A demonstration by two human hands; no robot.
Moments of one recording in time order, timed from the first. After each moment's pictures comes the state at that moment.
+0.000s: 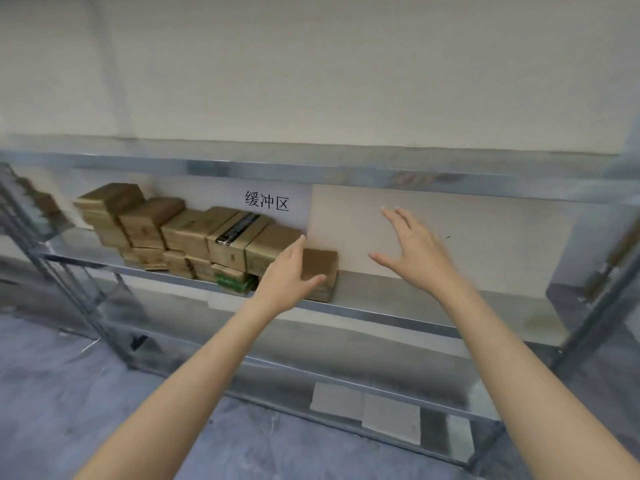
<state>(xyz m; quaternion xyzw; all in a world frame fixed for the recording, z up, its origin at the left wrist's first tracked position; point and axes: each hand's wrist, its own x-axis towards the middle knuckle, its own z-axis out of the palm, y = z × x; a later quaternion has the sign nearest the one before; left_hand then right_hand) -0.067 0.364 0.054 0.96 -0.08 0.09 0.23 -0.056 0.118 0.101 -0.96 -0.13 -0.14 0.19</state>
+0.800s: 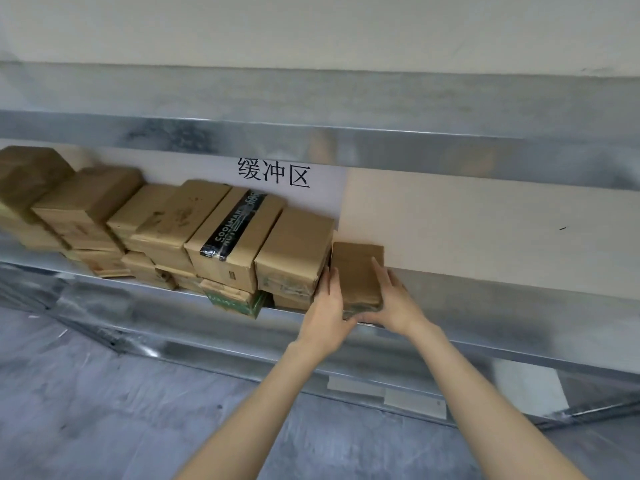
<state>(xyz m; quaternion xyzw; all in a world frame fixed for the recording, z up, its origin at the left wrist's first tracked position) 0.103 0.417 -0.105 0.95 -0.07 -0.05 0.31 0.135 0.256 -0.111 -0.94 -0.04 0.15 0.29</state>
